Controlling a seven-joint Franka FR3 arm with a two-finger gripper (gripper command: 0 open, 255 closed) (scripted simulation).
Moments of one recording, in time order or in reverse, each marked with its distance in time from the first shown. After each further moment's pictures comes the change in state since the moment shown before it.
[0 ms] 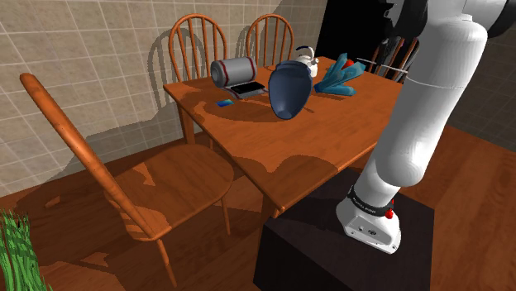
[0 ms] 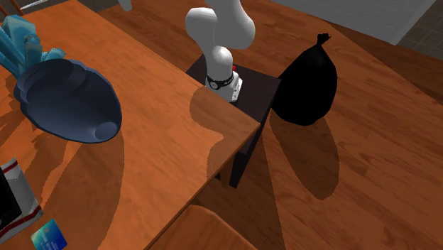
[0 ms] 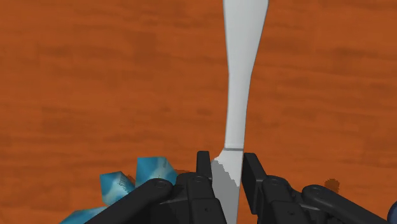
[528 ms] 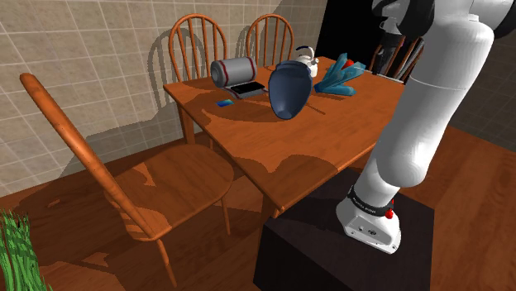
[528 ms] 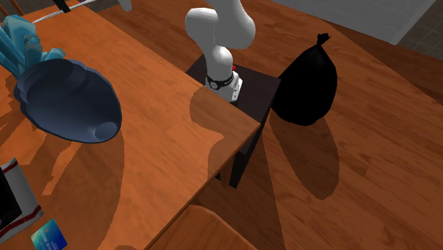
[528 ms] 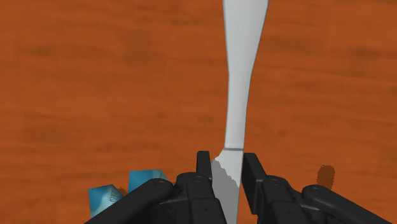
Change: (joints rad) arm 0.040 -0.034 -0.011 -0.121 -0.031 0.113 0.022
